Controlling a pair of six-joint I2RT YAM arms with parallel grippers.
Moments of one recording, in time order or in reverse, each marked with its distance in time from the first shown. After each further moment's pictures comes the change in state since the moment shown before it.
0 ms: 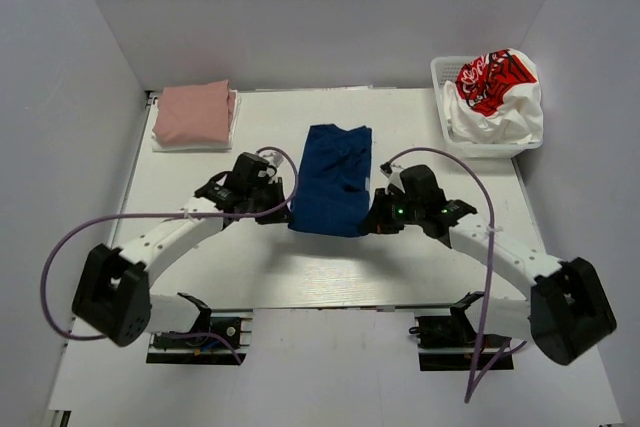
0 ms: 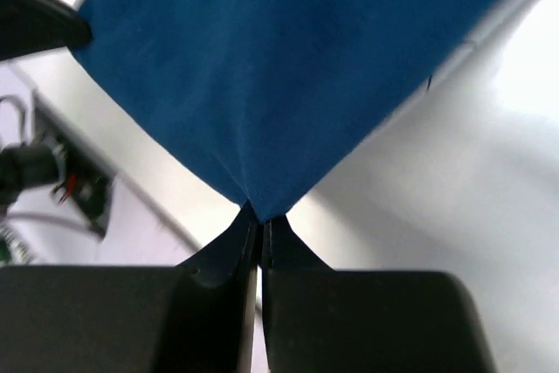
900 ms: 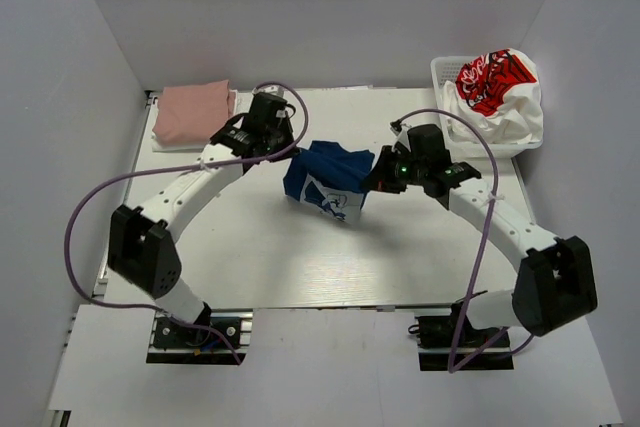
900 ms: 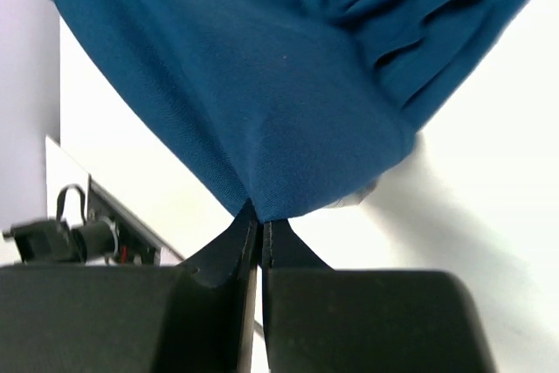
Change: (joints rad) left arm 0.000 0.197 0.534 -0.123 -0.328 -0.068; right arm -0.100 0.084 0.298 -0.144 -0.006 0.036
